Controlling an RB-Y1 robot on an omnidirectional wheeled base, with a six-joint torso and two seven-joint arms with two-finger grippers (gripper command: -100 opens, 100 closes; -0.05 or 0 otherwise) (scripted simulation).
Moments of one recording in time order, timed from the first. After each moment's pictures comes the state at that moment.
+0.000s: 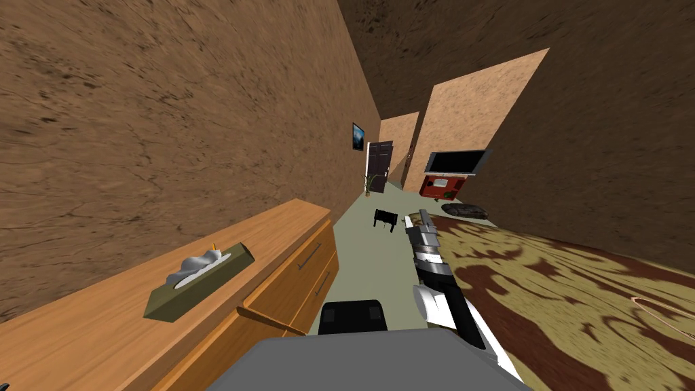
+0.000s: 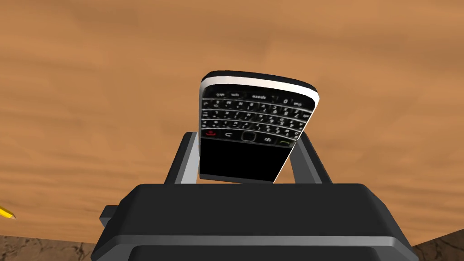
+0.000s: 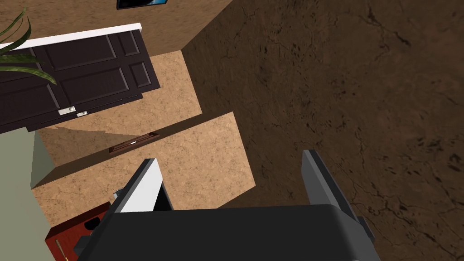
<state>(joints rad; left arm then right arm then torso) 1.47 1.61 0.58 -1.04 -0.81 -0.89 1.60 0.51 0.01 -0.03 -2.21 0.03 -0.44 -0.11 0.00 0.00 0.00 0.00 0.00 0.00</state>
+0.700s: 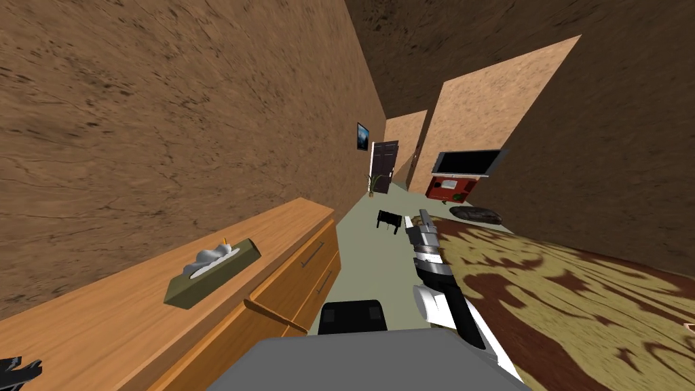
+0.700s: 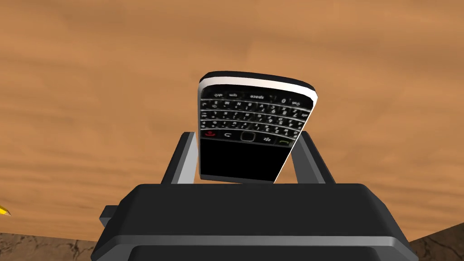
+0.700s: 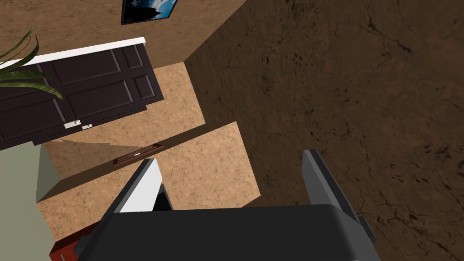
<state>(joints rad) 1.46 1.66 0.58 -1.03 -0.79 -0.89 1.59 0.51 0.01 -0.03 -2.21 0.03 -0.44 -0.11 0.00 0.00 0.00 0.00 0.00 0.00</state>
